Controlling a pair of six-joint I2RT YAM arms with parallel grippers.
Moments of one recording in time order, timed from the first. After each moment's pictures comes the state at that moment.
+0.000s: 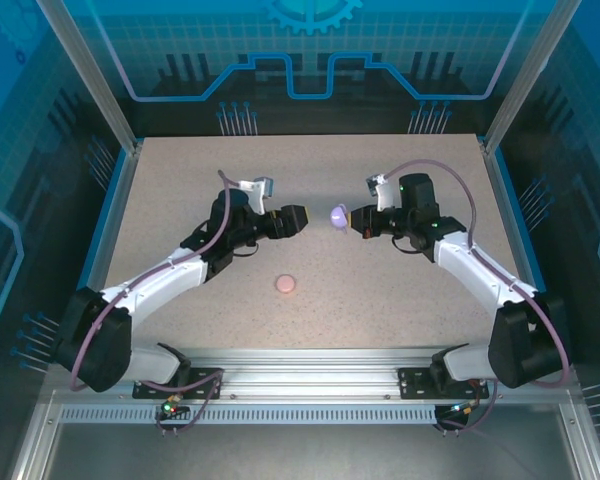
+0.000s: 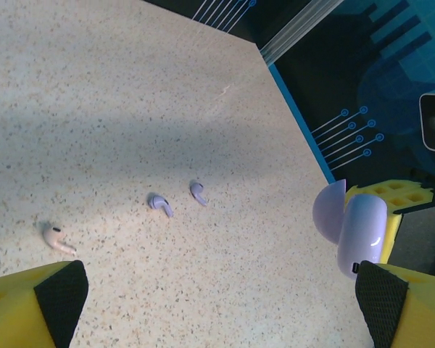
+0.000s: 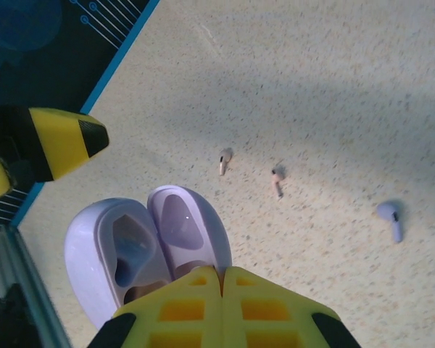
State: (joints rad) left arm -0.47 1.36 0.84 0.14 0.30 -0.63; right arm 0.29 1.36 0.96 -0.25 -0.57 0.23
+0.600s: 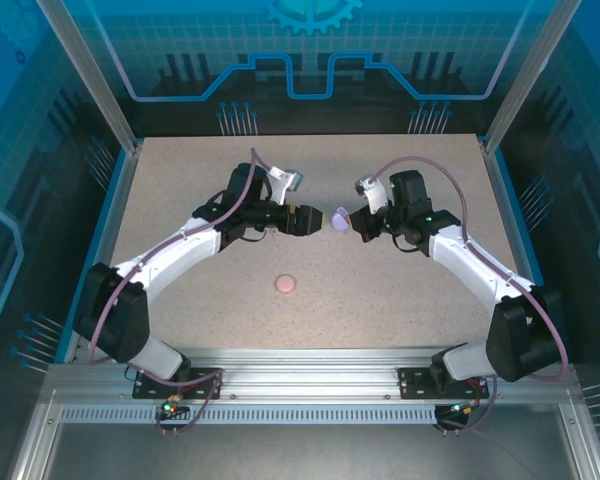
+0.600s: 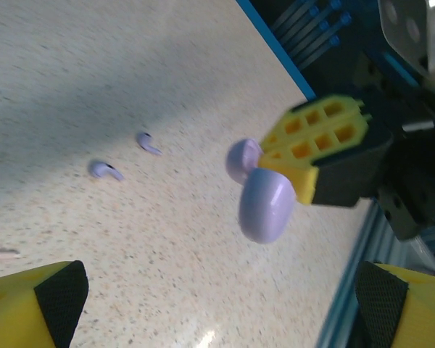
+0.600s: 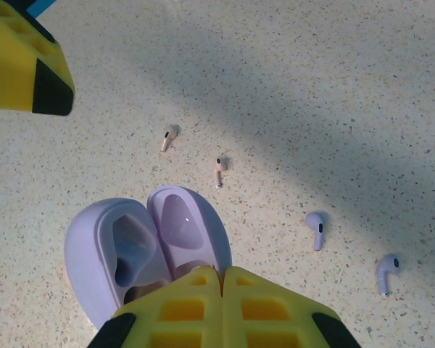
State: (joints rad) left arm -0.47 1.55 1.16 -0.24 0.60 -0.33; right arm 0.33 1.40 1.02 -0.36 -0.41 -0.07
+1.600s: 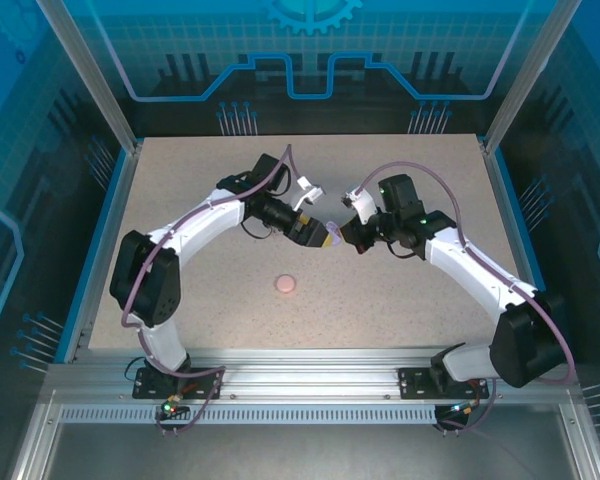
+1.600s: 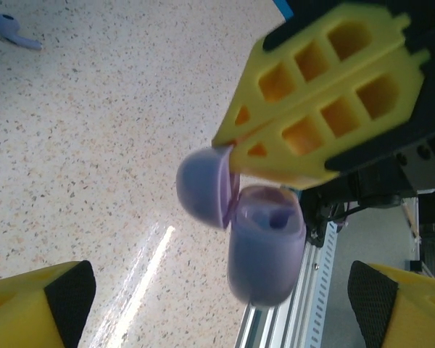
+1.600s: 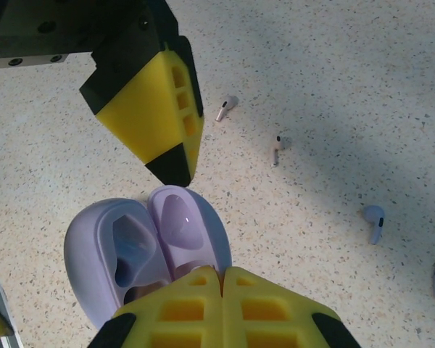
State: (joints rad) left arm -0.47 1.80 1.47 -0.72 0.90 0.03; right arm 0.42 1.37 1.05 -0.48 -0.45 -0.15
